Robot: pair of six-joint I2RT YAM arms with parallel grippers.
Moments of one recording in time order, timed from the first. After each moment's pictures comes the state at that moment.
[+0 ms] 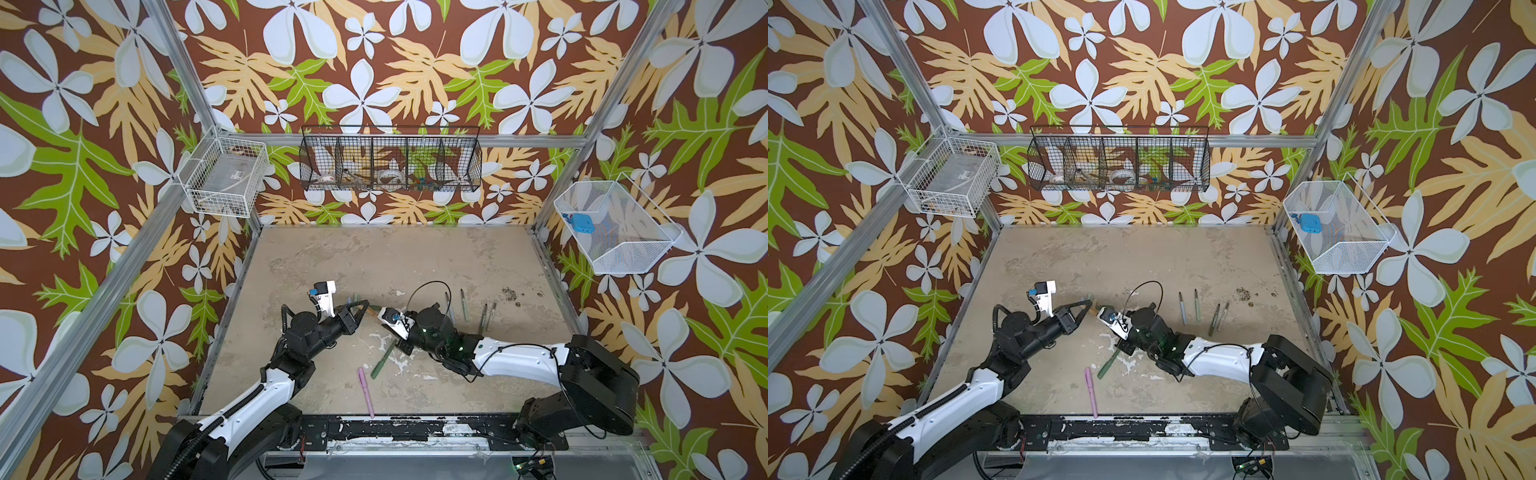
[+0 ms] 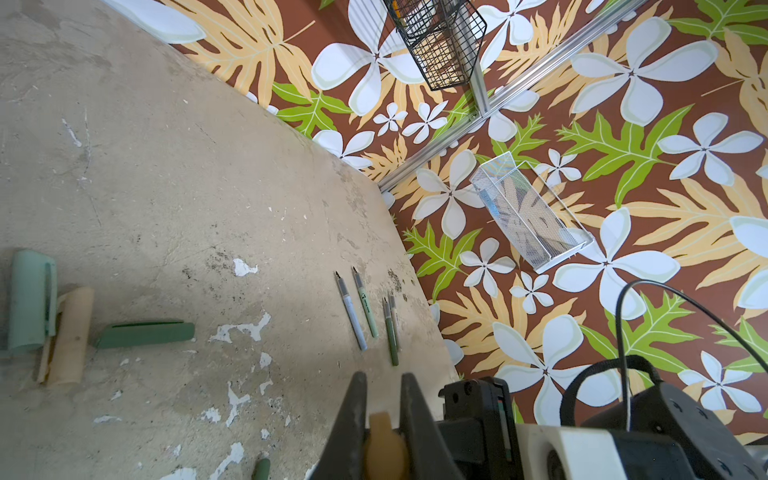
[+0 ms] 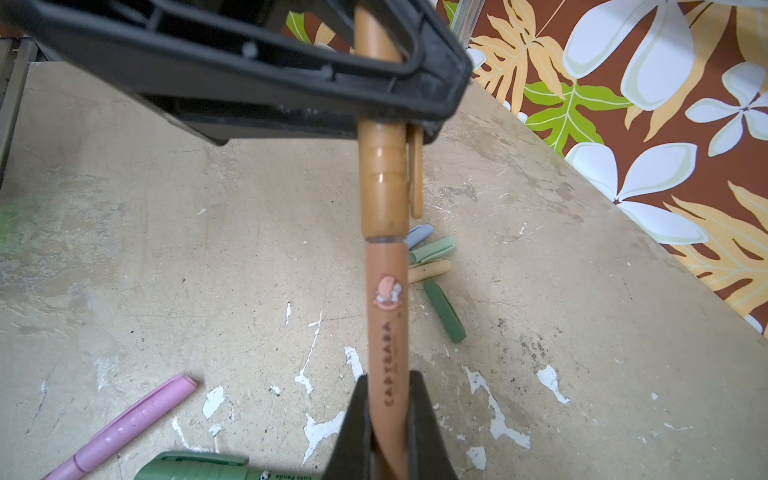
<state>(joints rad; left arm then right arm) -0.41 0.94 0.29 0.58 0.33 -0.88 0.94 1.50 0.68 0.35 0.00 -0.25</state>
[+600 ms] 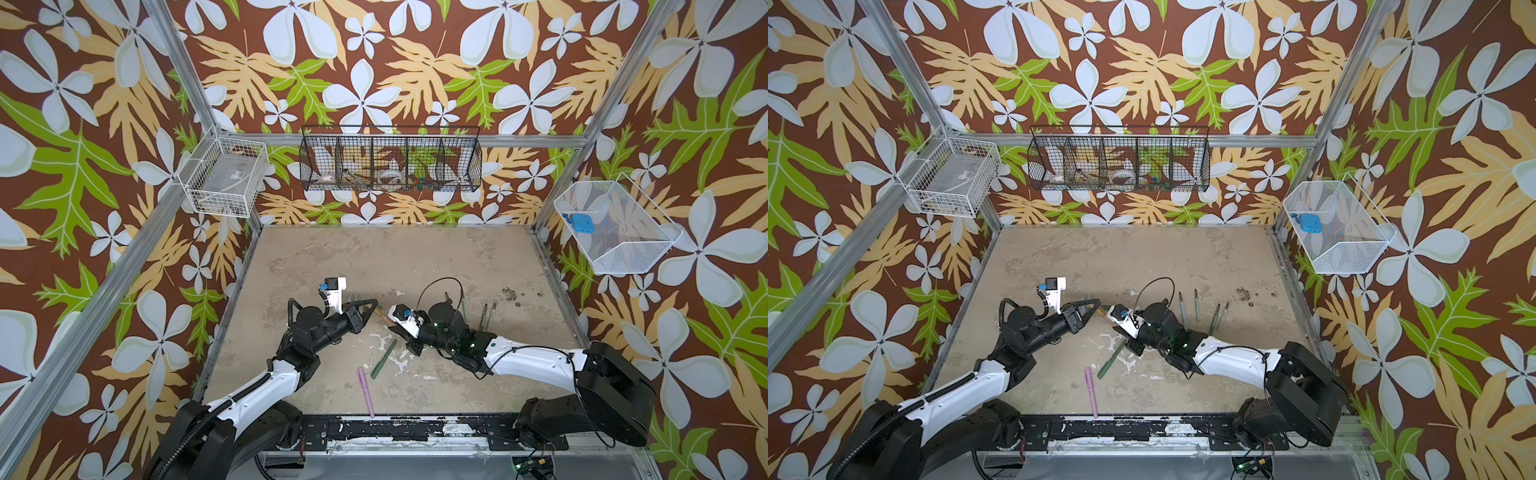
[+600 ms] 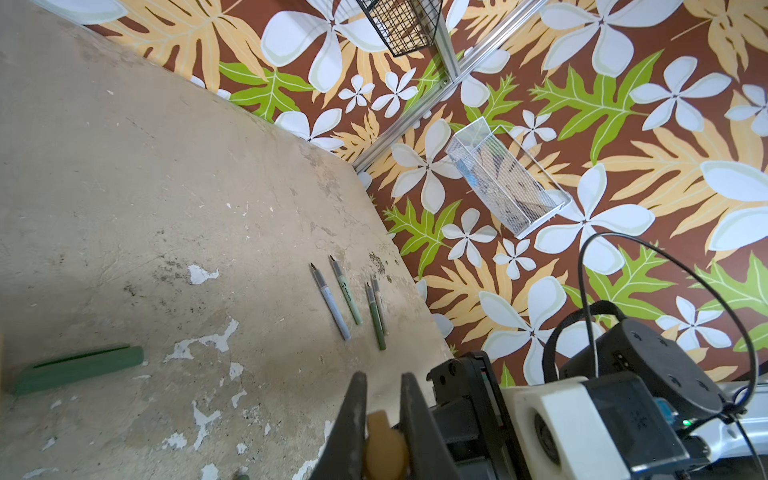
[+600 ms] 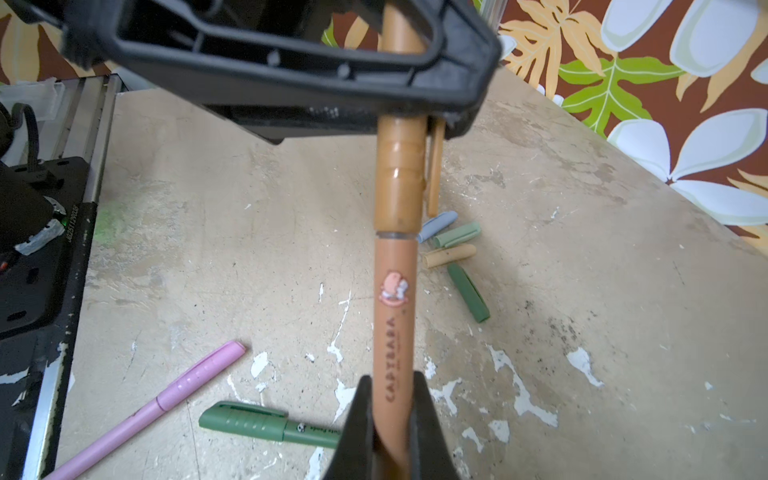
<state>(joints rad) -0.47 1.05 0.34 0.66 0.39 -0.81 0.88 1.40 0.65 0.27 -0.18 -0.20</state>
